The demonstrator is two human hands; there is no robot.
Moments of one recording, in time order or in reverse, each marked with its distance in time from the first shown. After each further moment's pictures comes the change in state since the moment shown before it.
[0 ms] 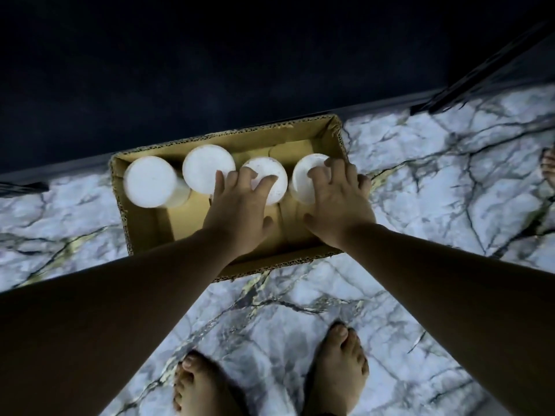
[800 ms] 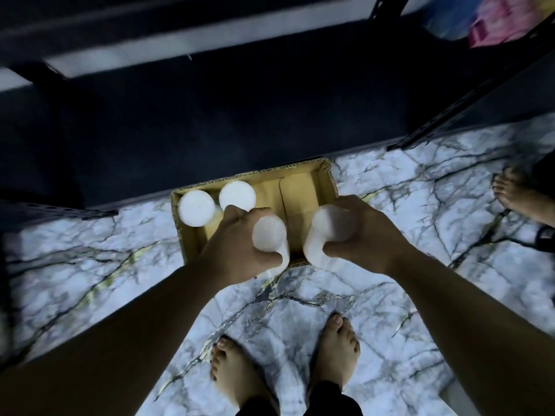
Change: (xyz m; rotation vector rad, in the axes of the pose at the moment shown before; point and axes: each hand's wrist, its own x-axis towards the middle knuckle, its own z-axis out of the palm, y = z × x) left_hand -0.070 0.009 -0.164 -0.564 -0.285 -0.247; right_hand -0.079 0.015 -0.149 0.772 -0.196 0.137
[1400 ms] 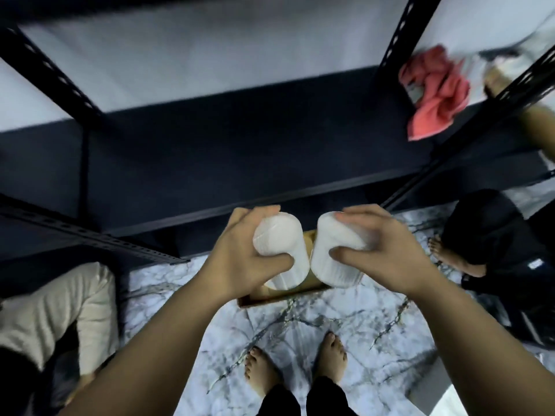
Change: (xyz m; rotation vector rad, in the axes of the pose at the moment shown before) left_hand -0.256 0.201 -0.294 -0.335 0.243 0.192; right_hand -0.239 -0.291 -0.211 0.124 0.175 -0.257
